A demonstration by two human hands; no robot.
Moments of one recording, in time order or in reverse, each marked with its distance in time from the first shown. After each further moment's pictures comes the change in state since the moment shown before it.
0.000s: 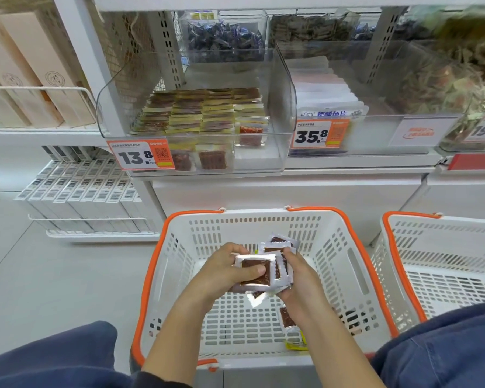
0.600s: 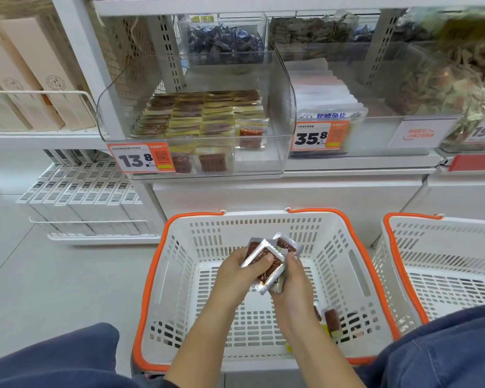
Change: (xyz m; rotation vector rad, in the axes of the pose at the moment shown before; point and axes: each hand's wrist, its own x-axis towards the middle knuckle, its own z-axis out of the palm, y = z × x) left_hand 0.006 -0.011 0.031 -0.091 0.183 0.078; right_hand -0.003 0.020 0.014 0.028 0.165 -0.113
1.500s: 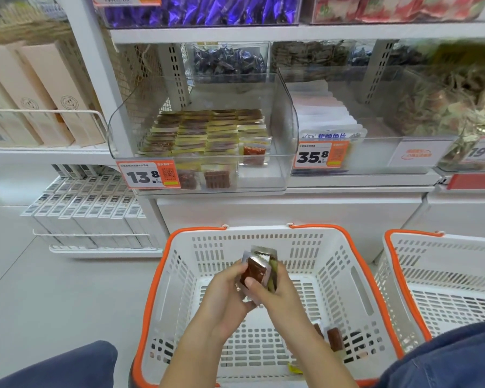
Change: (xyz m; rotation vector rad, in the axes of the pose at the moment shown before) left_hand -0.004 0.008 -0.017 -0.544 -0.140 -0.172; right_hand -0.006 -0.005 0.008 -0.560 -0.318 -0.229
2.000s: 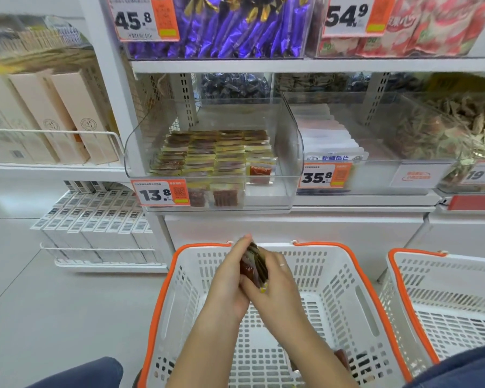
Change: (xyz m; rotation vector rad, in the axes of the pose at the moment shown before) left_hand -0.005 0.051 0.043 -0.159 0.122 0.058; right_hand 0.016 -0.034 0.018 -0.631 0.093 -0.370
